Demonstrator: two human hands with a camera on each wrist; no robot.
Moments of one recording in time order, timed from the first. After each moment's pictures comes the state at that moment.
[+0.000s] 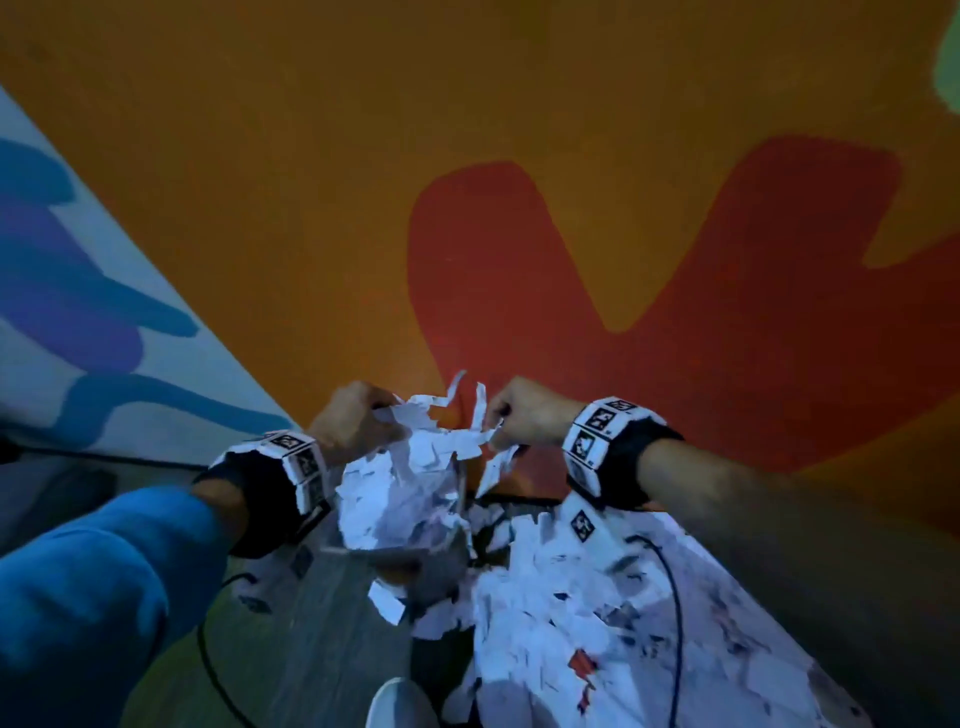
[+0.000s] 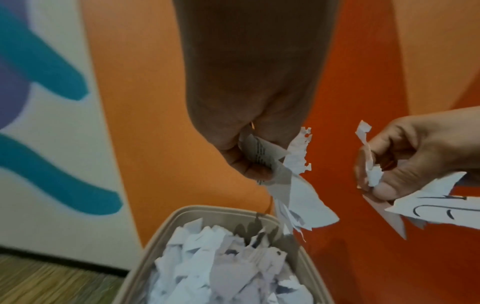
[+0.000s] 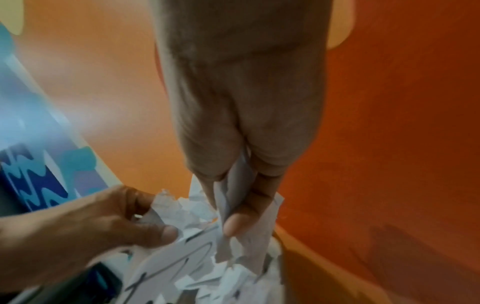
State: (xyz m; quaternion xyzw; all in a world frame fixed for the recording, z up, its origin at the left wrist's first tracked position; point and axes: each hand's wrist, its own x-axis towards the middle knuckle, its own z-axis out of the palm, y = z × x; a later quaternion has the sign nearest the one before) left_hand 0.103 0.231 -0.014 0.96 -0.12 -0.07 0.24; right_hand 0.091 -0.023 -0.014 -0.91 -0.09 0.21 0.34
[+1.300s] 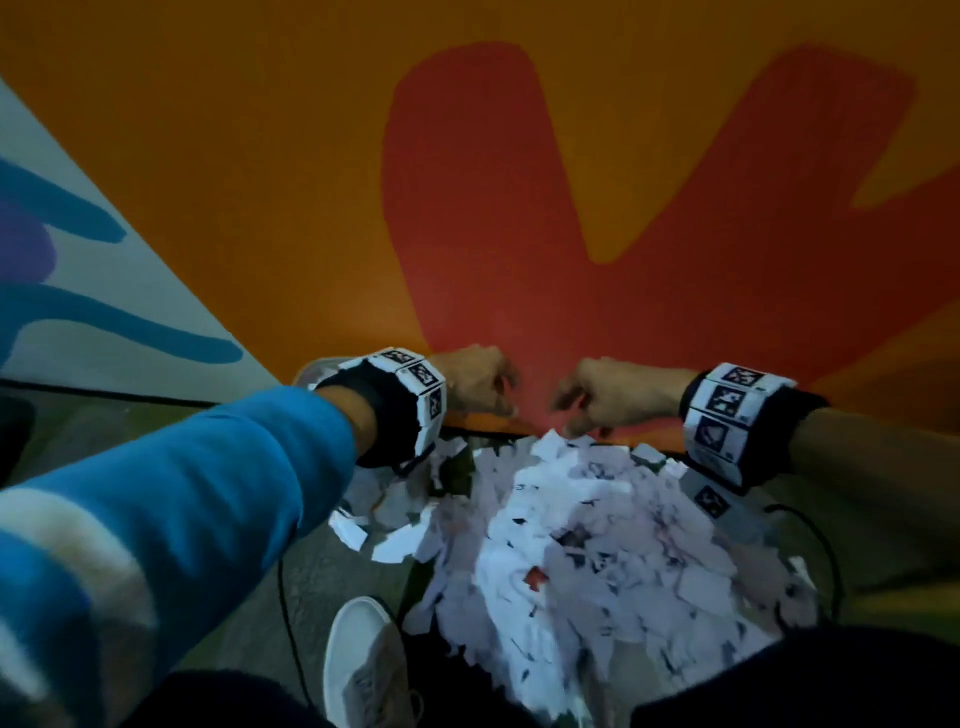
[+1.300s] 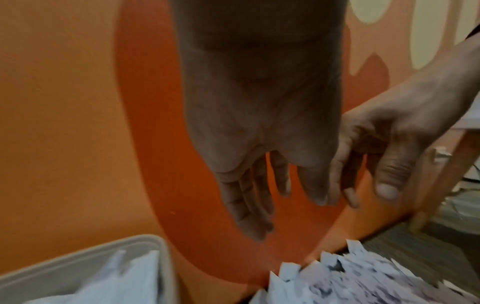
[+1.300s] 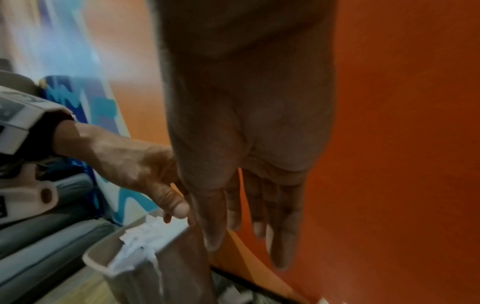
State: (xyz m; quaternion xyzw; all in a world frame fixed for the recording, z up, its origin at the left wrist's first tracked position) left_hand 0.085 0.090 -0.032 0.89 -0.32 -0.26 0.17; right_hand 0.029 -0.118 -0.014 -0.93 -0.11 0.31 0.19
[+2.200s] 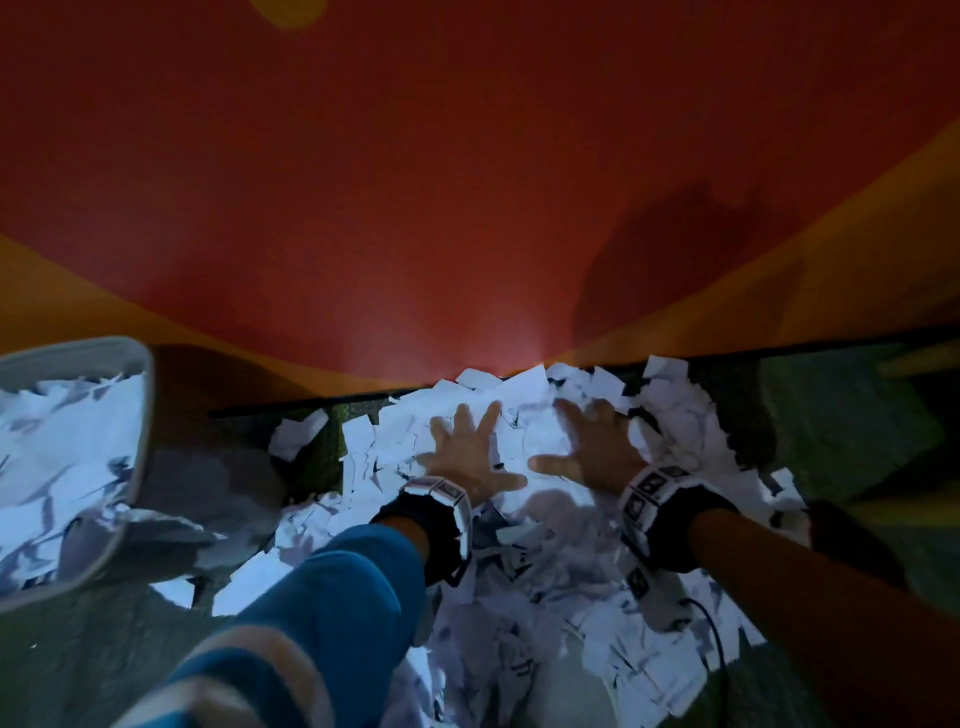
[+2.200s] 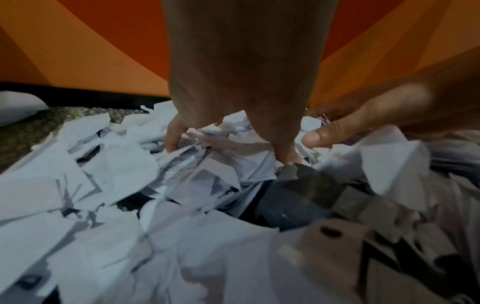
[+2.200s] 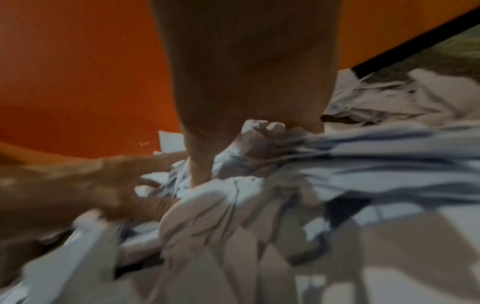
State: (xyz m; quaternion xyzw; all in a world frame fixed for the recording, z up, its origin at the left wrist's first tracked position) left_hand 0.060 -0.096 -0.362 0.91 -0.19 -0.36 0.10; right_hand -0.007 -0.291 -0.371 -0.91 0.19 0.27 0.25
